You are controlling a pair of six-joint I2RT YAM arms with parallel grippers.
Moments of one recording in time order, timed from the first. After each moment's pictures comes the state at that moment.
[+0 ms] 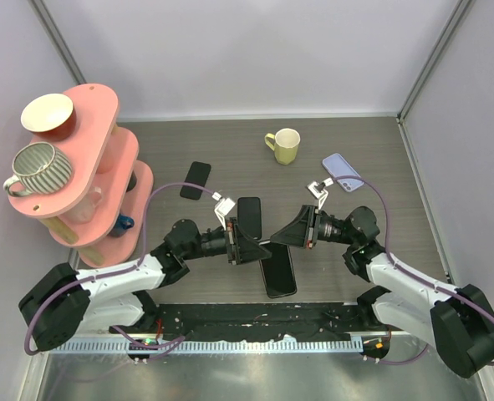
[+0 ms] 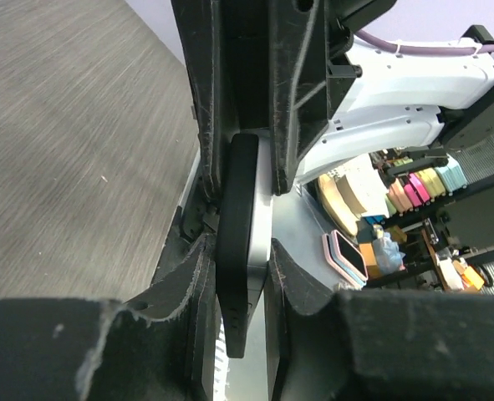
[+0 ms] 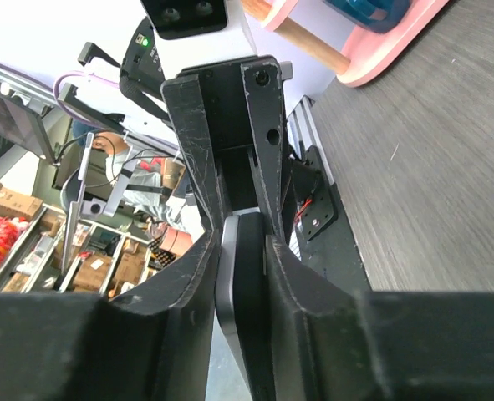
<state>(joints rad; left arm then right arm) -0.88 1.12 0.37 0.78 0.52 -0.89 0.49 0.99 0.30 0.88 -0.92 1.14</state>
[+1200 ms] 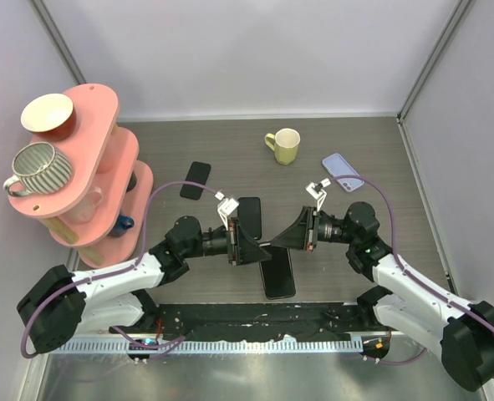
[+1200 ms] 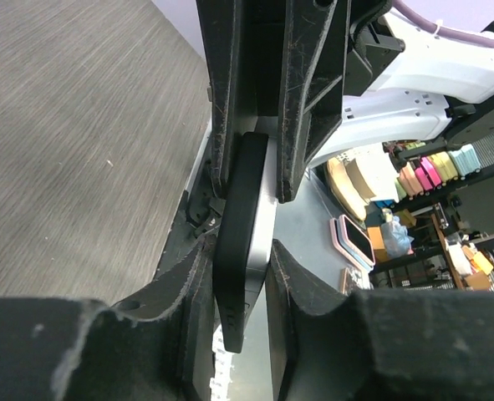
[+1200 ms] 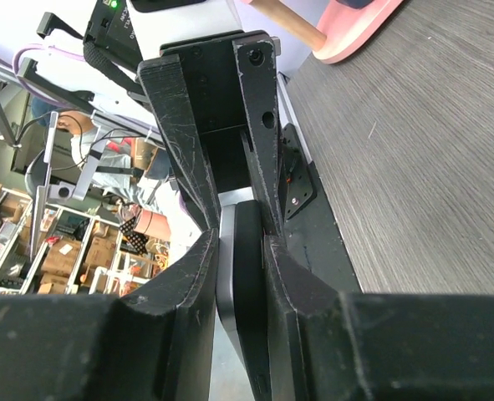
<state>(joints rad) -0.87 1.10 0.42 0.66 0.56 -0.84 0.49 0.89 0.37 0.54 -0.94 0.97</state>
